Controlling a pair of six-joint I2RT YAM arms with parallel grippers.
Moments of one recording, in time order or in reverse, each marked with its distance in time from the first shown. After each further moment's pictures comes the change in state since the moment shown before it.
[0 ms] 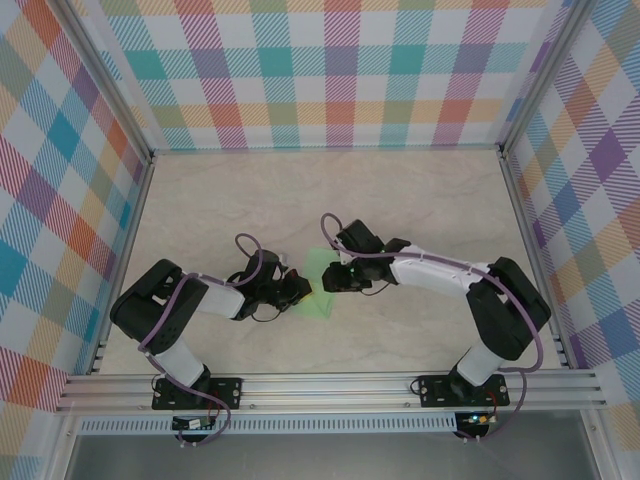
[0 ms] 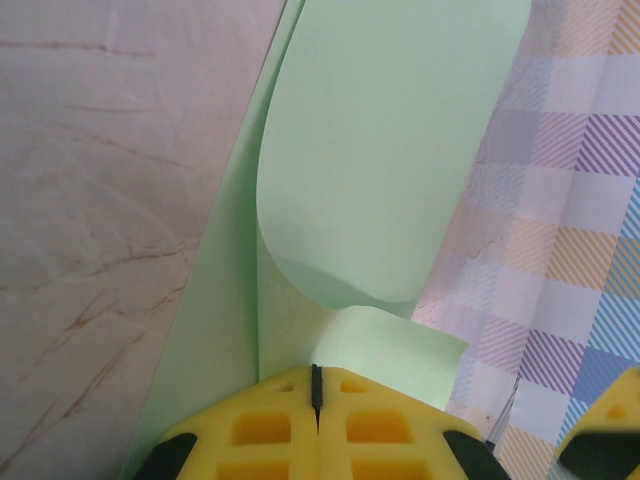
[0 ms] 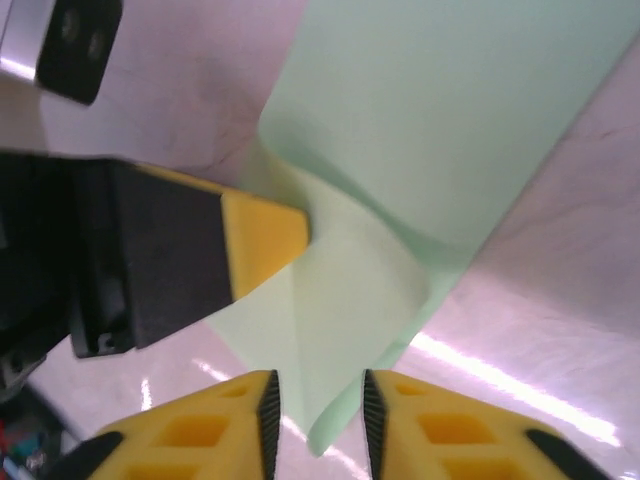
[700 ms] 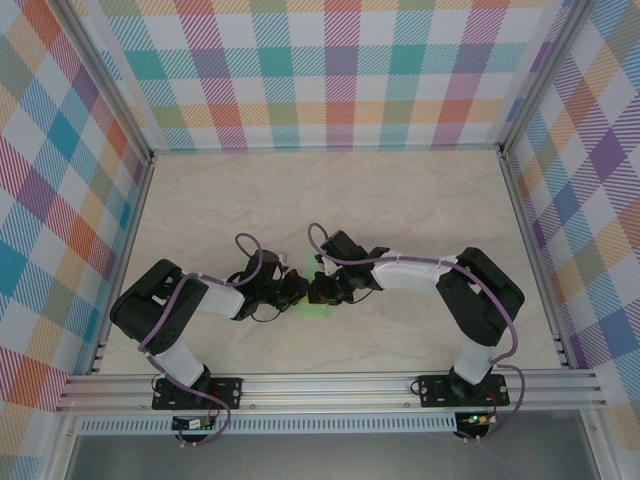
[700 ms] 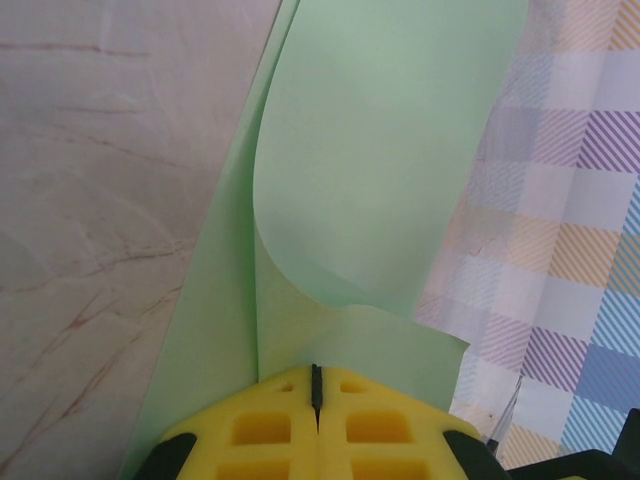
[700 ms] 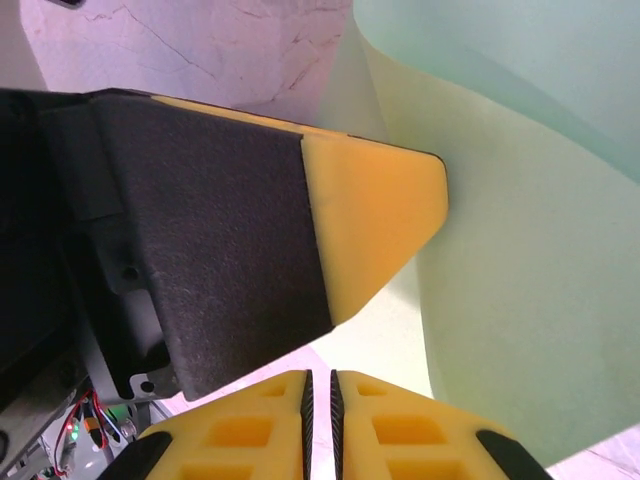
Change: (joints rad) left arm 0.000 -0.001 0.000 -0.002 0.002 0.012; right arm 0.066 0.144 0.024 0.120 -0.143 0.154
